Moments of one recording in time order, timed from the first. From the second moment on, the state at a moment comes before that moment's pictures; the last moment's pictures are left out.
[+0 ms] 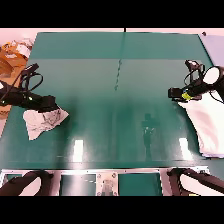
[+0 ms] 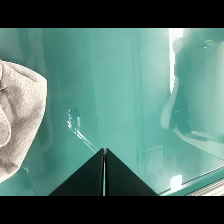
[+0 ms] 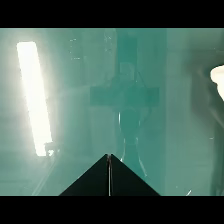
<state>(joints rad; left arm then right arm) 0.06 -1.00 0.99 1.09 -1.34 -1.39 -0.04 -1.21 1.12 -1.54 1.21 1.69</state>
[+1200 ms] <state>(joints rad) 0.06 -1.00 0.99 1.17 -1.13 -1.39 -0.04 -1.21 1.12 -1.53 1.19 1.70</state>
